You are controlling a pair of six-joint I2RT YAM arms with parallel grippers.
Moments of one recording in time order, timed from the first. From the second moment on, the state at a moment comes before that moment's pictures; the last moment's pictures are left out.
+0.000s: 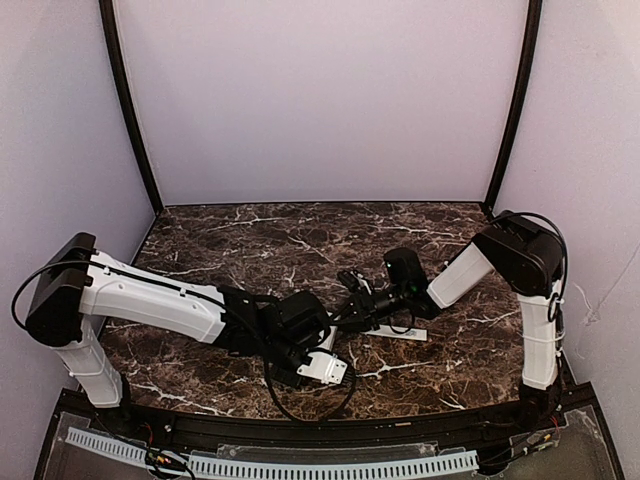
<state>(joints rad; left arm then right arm) -1.23 1.73 1.08 -0.45 -0.02 0.80 0.68 2.10 0.91 0.64 -1.09 0.90</state>
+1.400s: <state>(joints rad) -1.16 1.55 1.11 -0.30 -0.10 0.40 0.67 2.10 0.89 0.67 -1.08 0.92</state>
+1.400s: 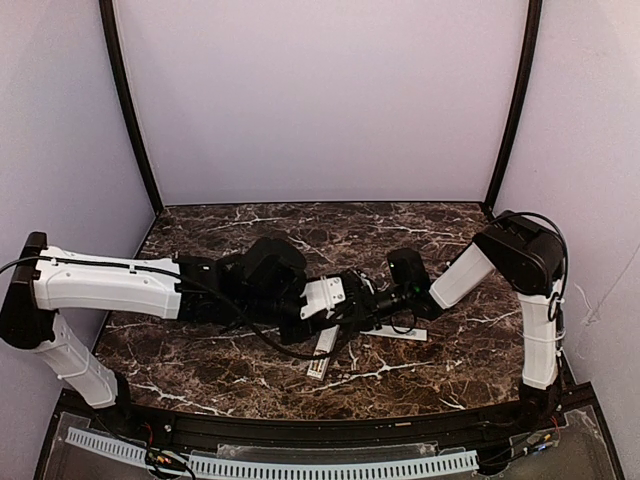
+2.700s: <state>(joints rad) -1.08 1.74 1.07 -0.34 0.09 -0.32 0.67 2.08 0.87 0.68 -1.07 0.91</state>
